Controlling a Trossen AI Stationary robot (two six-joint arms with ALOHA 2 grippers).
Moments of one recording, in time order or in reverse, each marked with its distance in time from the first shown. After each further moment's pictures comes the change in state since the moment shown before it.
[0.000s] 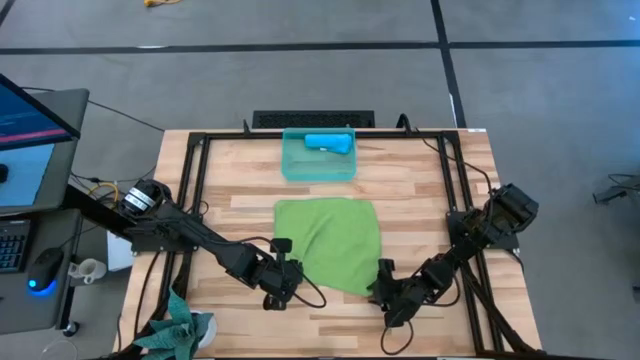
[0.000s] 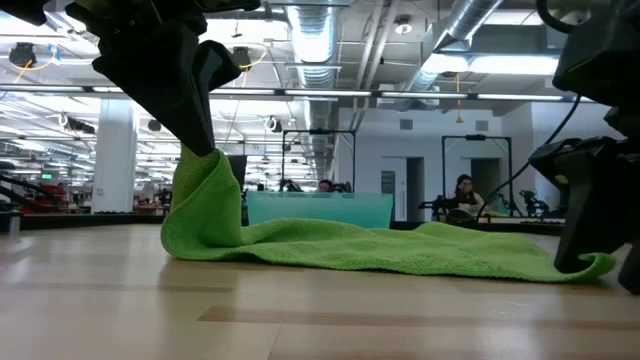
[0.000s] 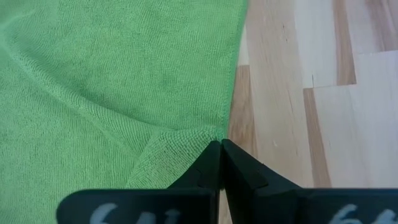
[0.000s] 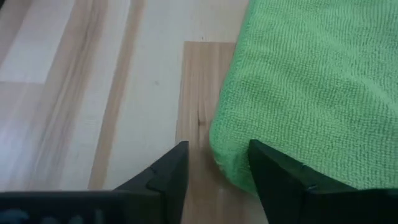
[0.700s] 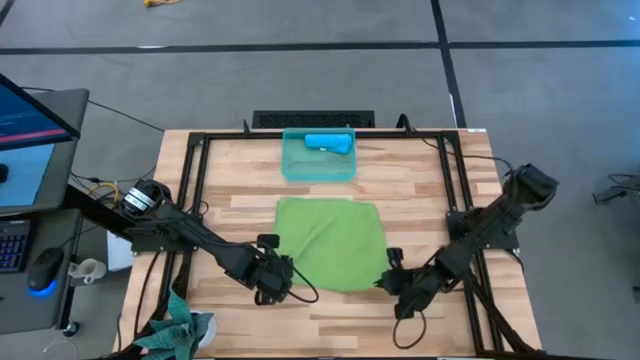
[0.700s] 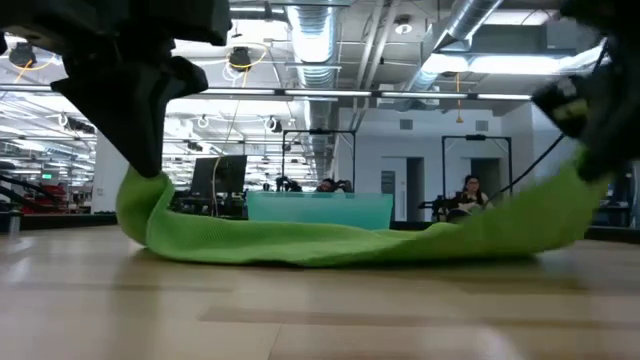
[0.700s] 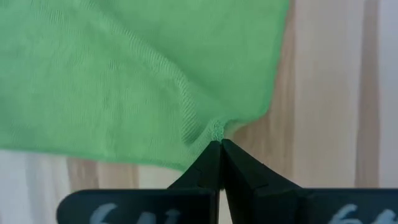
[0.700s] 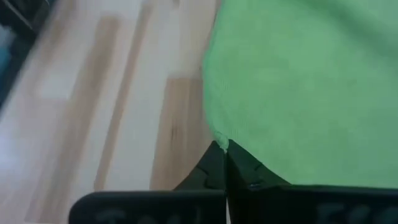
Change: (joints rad) left arm -0.006 -0.001 0.002 -0.237 0.006 -0.092; right arm 0.007 -0.282 -0.007 -0.219 0.050 -0.072
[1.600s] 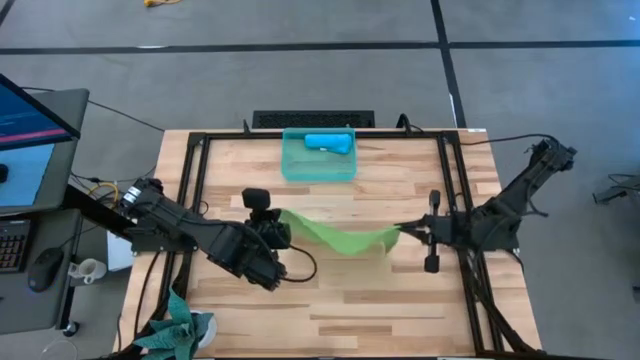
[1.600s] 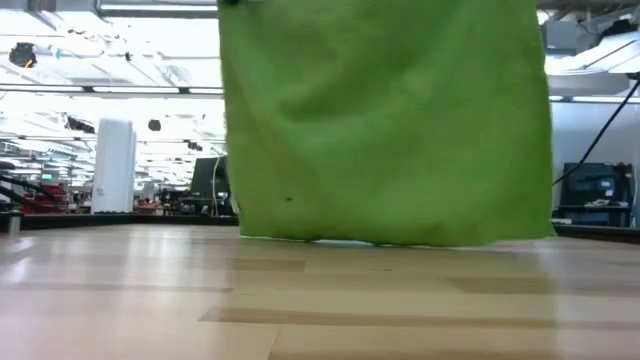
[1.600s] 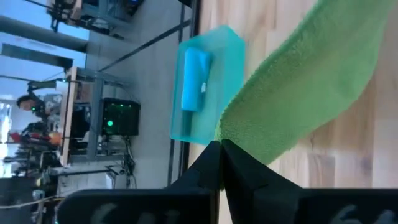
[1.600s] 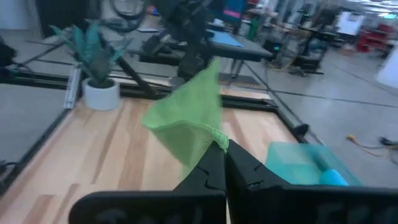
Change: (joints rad) left arm 0.017 -0.010 0.568 -0.725 -0.662 0.046; right arm -0.002 -0.680 0.003 -0.031 0.404 -0.461
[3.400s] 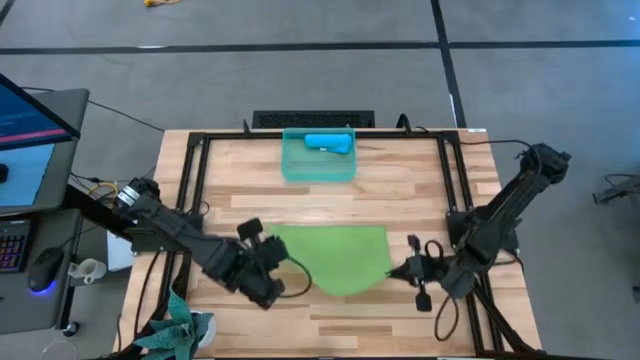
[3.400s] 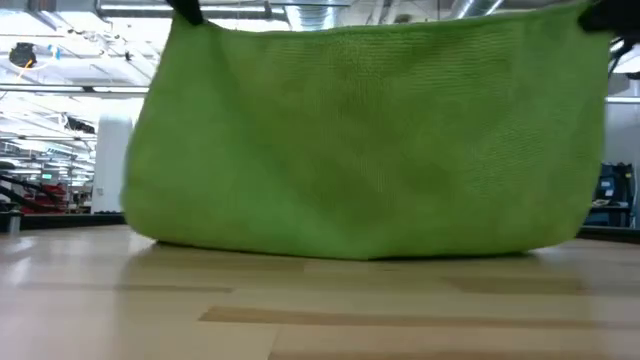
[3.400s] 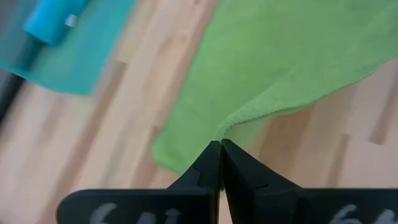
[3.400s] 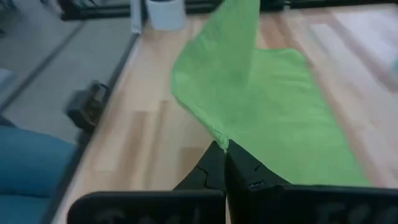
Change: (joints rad) left arm -0.093 -0.038 -0.192 0.303 0.370 -0.482; right arm 0.118 0.345 -0.104 0.095 -0.189 0.484
